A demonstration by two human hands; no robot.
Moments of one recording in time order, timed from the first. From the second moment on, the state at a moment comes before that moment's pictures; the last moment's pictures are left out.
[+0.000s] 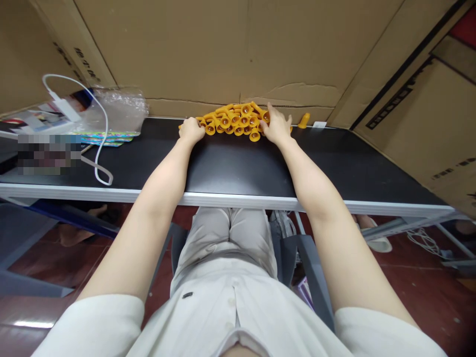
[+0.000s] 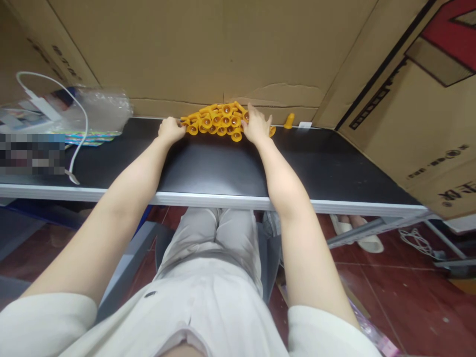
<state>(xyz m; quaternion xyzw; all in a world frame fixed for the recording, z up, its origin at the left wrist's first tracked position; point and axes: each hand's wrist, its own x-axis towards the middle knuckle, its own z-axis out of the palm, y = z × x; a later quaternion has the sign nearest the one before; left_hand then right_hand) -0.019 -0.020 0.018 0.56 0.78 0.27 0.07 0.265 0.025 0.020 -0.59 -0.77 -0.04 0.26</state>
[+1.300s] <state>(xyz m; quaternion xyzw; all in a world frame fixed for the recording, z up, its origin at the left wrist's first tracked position) -0.012 -0.021 0.017 0.58 0.77 0.25 0.06 0.363 0.064 -0.001 -0.78 -0.61 0.05 0.15</state>
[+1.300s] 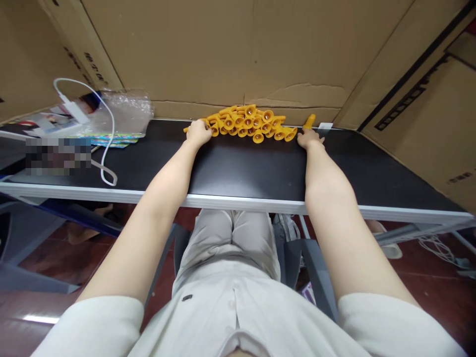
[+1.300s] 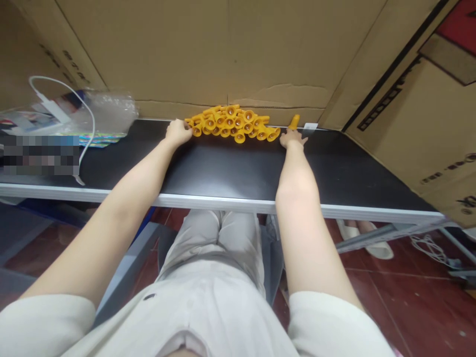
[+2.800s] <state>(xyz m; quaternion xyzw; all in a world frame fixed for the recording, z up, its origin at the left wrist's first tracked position) -0.049 0.001 -0.009 0.52 0.81 0.27 0.07 0.379 0.050 0.003 -0.74 -0.60 0.01 0.31</state>
